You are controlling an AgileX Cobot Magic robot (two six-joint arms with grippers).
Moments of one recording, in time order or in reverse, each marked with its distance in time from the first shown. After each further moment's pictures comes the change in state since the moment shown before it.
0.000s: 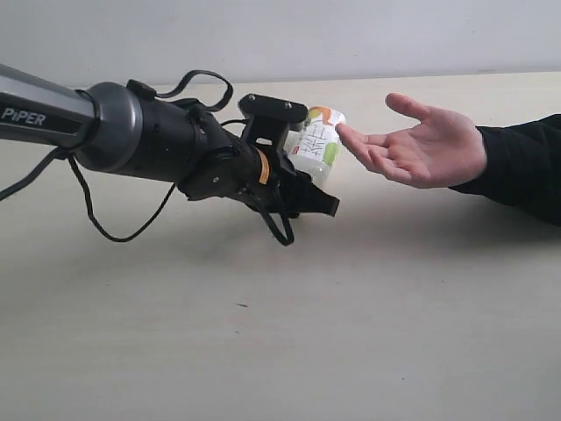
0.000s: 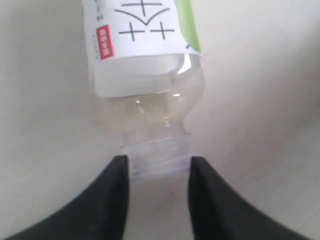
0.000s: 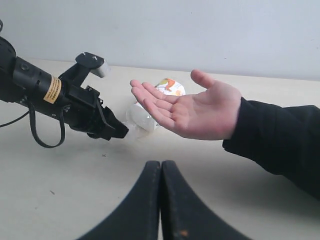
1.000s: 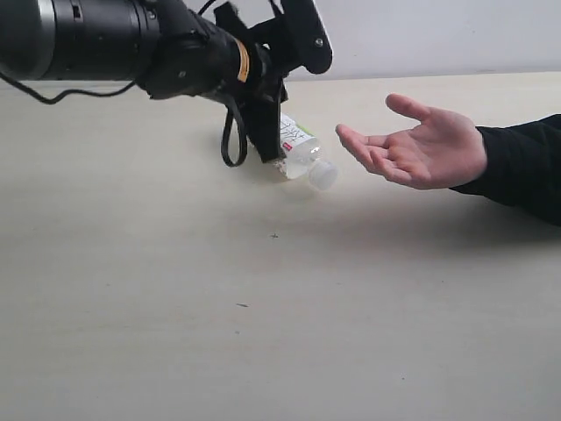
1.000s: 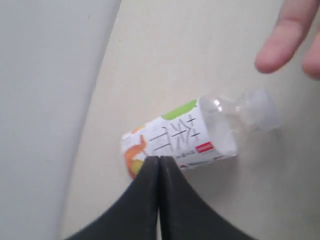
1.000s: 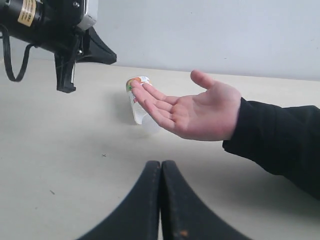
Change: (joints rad) left arm 0.035 -0.167 -0.153 0.160 0.182 0.915; right arm 0.000 0.000 0.000 0.000 0.000 0.000
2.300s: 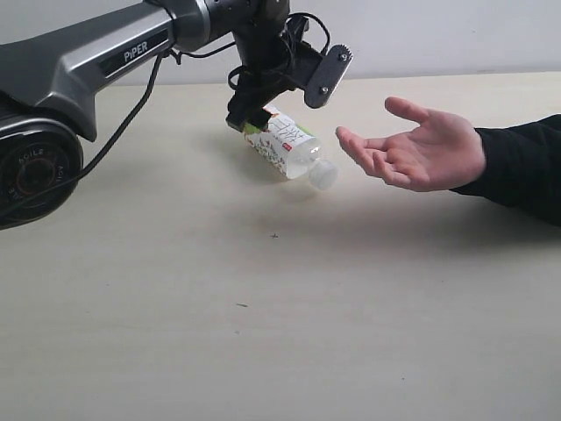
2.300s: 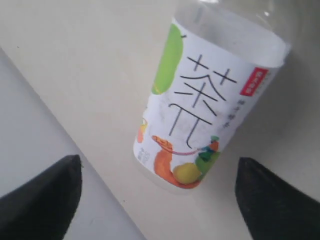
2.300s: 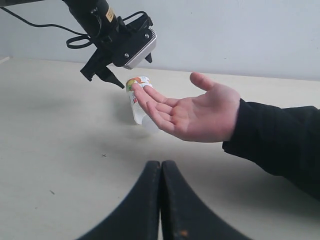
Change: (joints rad) left arm 0.086 0.582 -0.986 -0.288 0.748 1.111; right arm 0.000 0.000 0.000 0.000 0.000 0.000
